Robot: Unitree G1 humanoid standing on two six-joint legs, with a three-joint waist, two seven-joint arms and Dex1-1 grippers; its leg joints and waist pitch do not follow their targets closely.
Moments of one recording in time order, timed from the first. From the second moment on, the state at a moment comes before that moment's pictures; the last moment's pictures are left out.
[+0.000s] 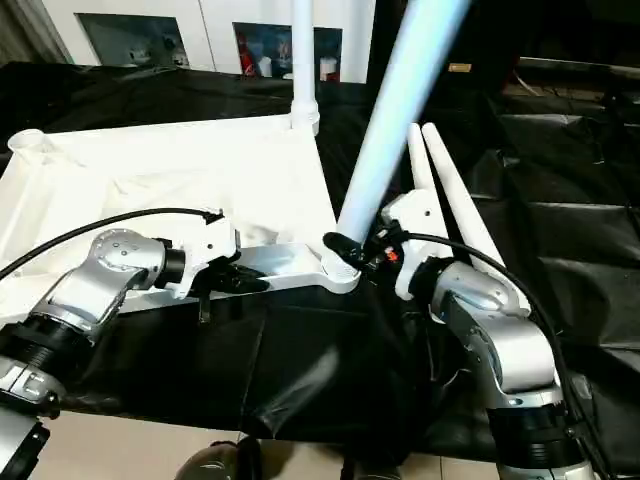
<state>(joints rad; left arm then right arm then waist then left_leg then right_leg) -0.65 0.45 -0.34 0.52 -0.02 0.11 -1.15 -0.31 -0.39 0.05 -0.11 0.32 0.50 0.67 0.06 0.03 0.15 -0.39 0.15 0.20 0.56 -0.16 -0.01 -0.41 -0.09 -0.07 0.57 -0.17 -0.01</state>
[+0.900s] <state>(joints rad) -0.61 0.47 -0.33 0.45 -0.01 0.12 -1.15 -0.37 -0.36 0.00 0.04 0.40 0.52 0.75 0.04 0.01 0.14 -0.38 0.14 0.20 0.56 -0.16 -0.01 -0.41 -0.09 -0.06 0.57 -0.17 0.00</state>
